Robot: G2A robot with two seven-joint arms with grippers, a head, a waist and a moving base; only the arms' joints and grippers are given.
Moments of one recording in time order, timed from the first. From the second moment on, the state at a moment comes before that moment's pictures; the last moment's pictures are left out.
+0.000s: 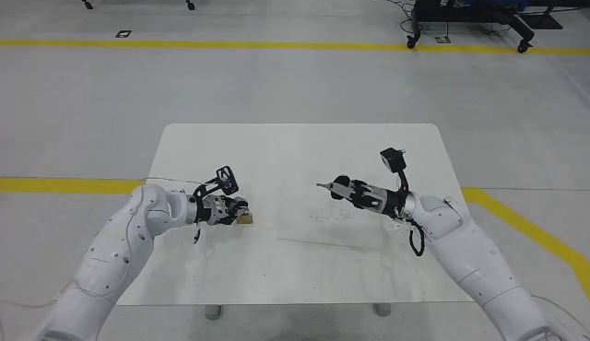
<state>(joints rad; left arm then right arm) 1.00 -1.00 -0.97 -1.16 0.95 -1.00 -0.42 -1.14 -1.05 1.02 -1.23 0.15 -1.01 0.65</state>
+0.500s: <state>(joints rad) 0.75 -1.07 -0.68 -0.88 -0.78 -0.67 -1.15 -1.13 -1.10 0.98 -1.17 0.20 -1.00 0.42</state>
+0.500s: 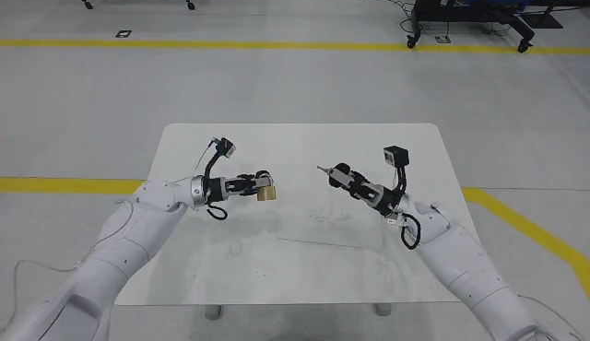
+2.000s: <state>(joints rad) 0.66 -1.19 -0.59 -0.85 -0.81 0.13 -0.95 -1.13 -1.15 0.97 -1.17 -0.17 -0.76 0.05</state>
